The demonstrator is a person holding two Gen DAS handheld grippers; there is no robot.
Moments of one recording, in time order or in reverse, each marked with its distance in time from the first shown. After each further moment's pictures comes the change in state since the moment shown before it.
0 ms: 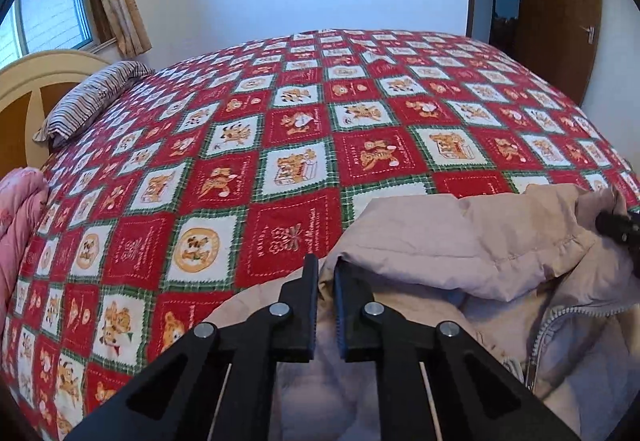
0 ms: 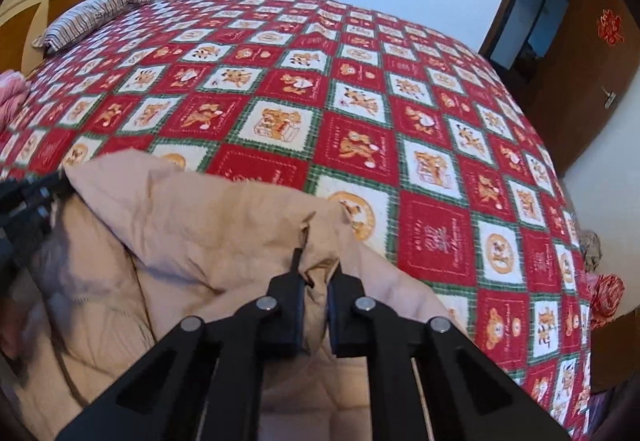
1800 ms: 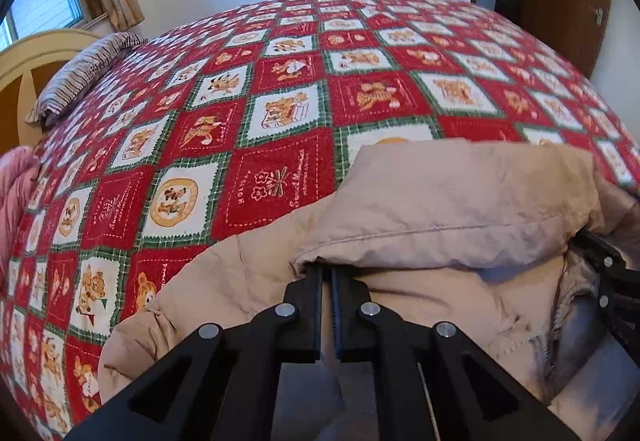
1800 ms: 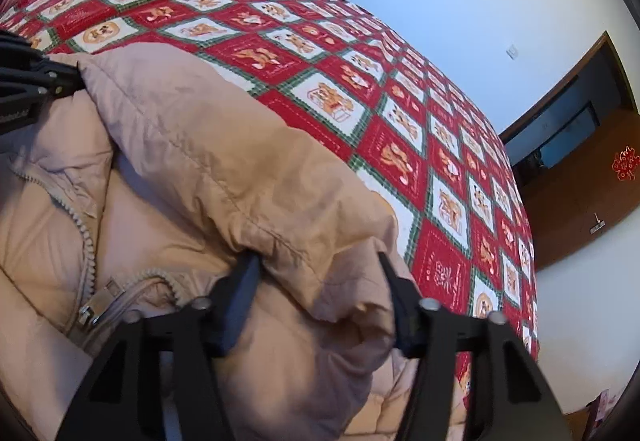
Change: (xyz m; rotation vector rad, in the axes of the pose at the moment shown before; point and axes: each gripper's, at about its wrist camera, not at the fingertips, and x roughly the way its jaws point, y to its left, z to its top) left arm 0.029 -0.009 -0.024 -0.014 0.116 -0.020; right arm 0.035 0.047 -0.035 -0.401 -0.061 -0.133
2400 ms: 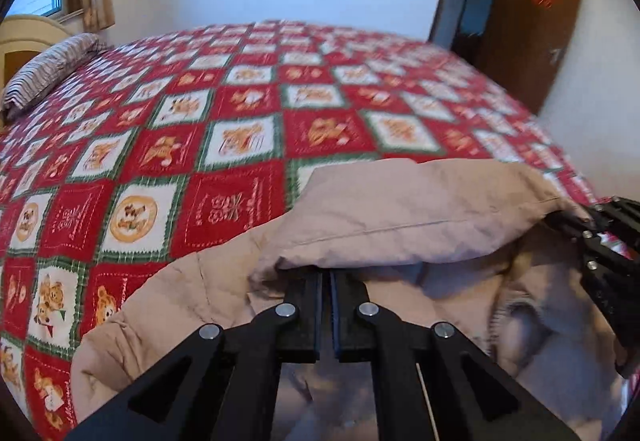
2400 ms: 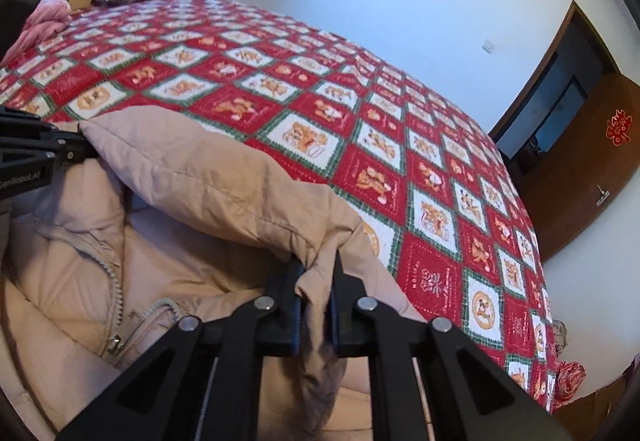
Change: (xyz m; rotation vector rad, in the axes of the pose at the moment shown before) left arm -0.022 0.011 -0.002 -0.022 -0.119 -0.238; right arm -0.033 -0.021 0.001 0.141 -0.131 0.019
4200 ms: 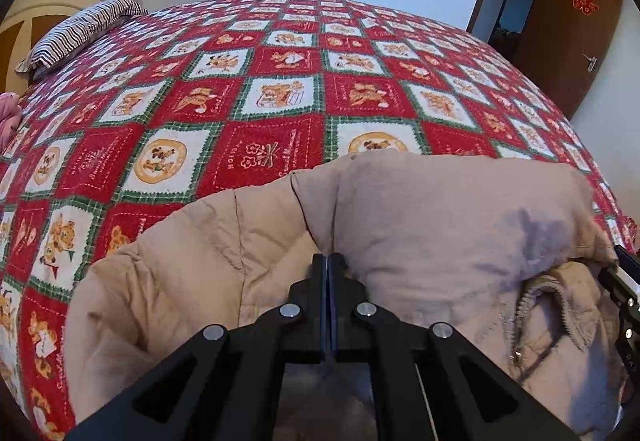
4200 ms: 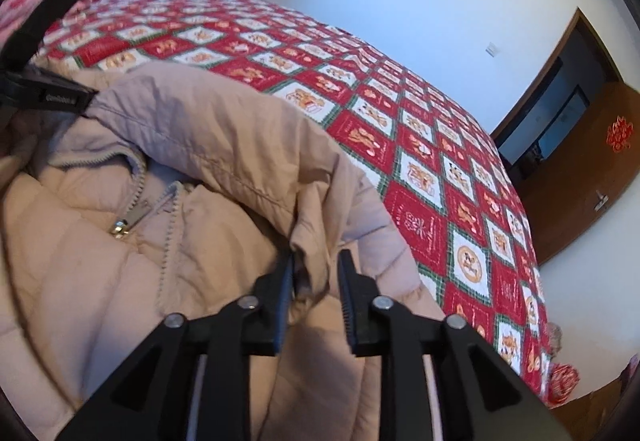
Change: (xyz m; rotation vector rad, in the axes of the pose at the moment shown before) left arm 0.007 0.003 -0.020 -0.103 0.095 0.107; right arm -0.031 -0.014 -0.063 -0.033 0.003 0.016
